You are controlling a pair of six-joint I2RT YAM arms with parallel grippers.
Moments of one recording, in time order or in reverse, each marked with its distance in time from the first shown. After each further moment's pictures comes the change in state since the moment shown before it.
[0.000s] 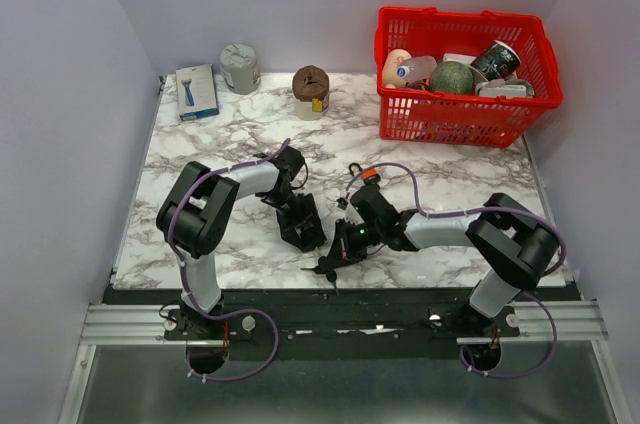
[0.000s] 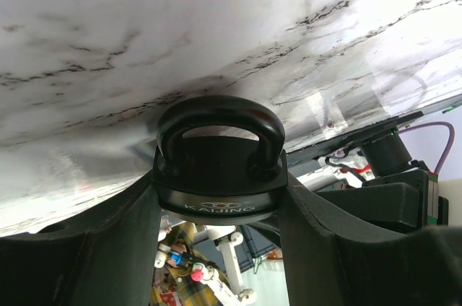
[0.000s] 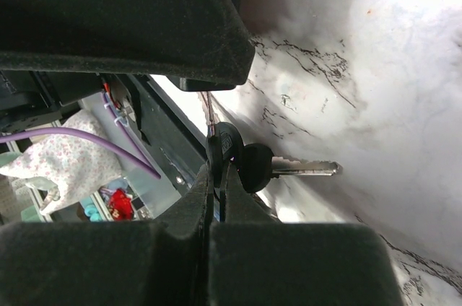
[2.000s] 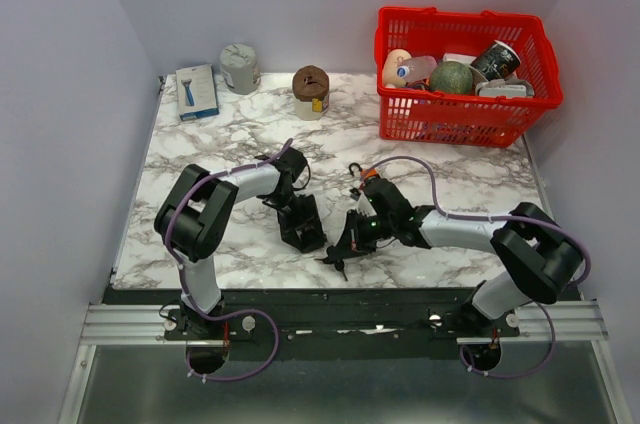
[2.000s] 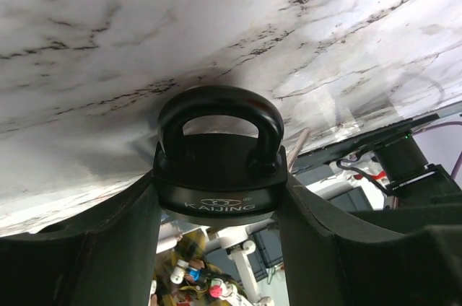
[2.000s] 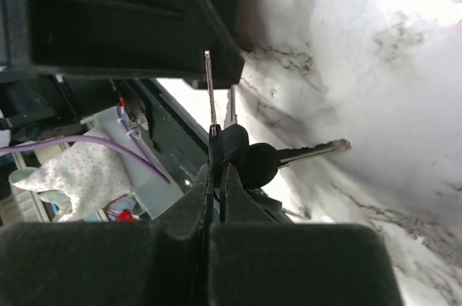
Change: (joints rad) left arm -0.029 -0.028 -0.016 0.010 -0.039 -0.001; right arm -0.068 -0.111 -0.020 -0.068 0.009 -0.014
